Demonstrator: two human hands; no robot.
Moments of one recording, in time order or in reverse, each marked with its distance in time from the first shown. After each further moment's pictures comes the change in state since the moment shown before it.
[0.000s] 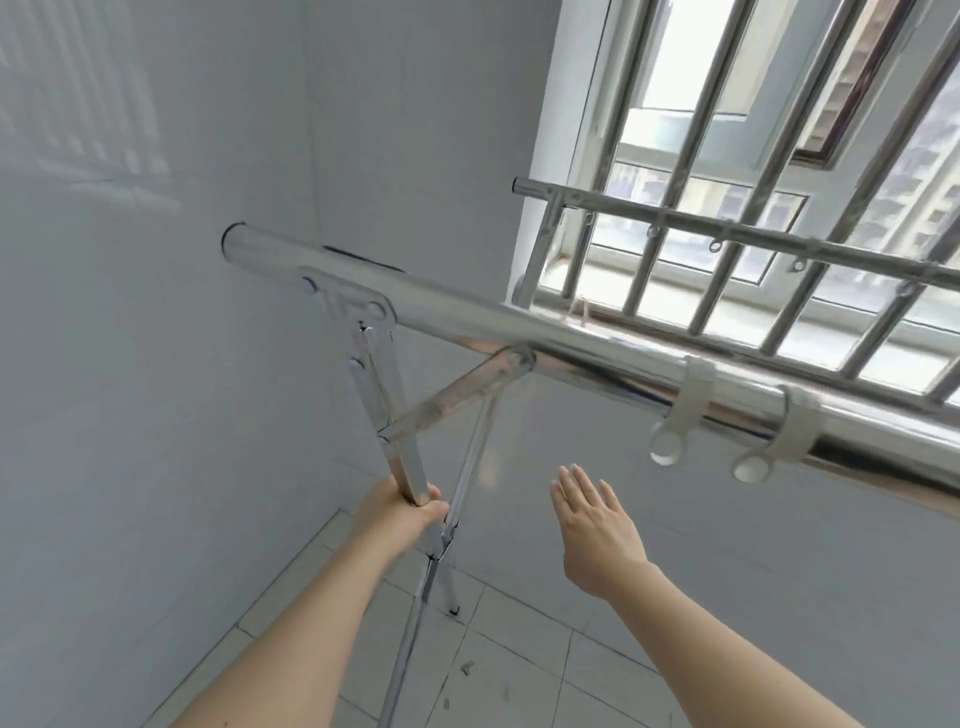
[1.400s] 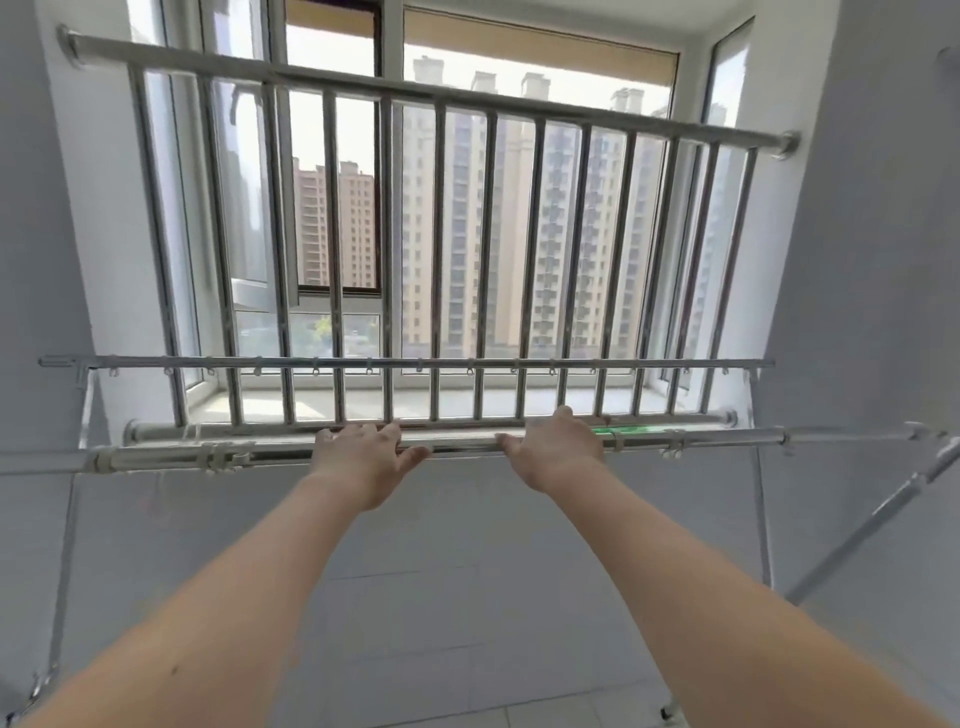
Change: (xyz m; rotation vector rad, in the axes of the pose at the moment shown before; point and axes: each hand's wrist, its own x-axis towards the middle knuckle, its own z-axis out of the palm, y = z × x) left_hand -0.401 0.373 0.234 0.966 -0.023 0.885; right_hand -0.530 0.322 -0.145 0.265 0.301 0.901
